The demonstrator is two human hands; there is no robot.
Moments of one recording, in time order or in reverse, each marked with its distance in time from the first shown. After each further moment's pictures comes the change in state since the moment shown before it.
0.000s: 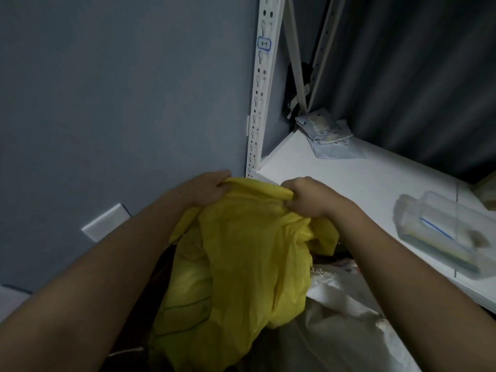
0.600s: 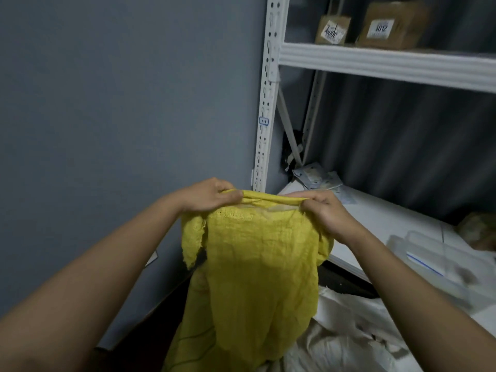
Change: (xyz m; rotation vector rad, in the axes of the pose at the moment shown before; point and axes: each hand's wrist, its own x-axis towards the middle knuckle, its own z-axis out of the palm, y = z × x) left_hand -0.095 0.075 -0.089 0.077 0.092 0.152; right_hand -0.095 -0.065 -0.070 0.882 0.323 -0.154
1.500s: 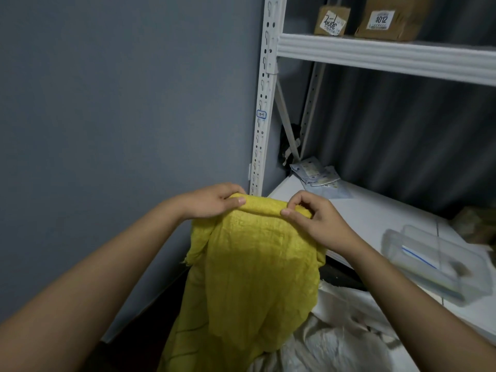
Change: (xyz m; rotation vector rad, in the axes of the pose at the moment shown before) left_hand -0.011 0.015 0.019 -0.081 -0.089 0.056; right_hand -0.021 0.014 0.012 -0.220 0.055 -0.170
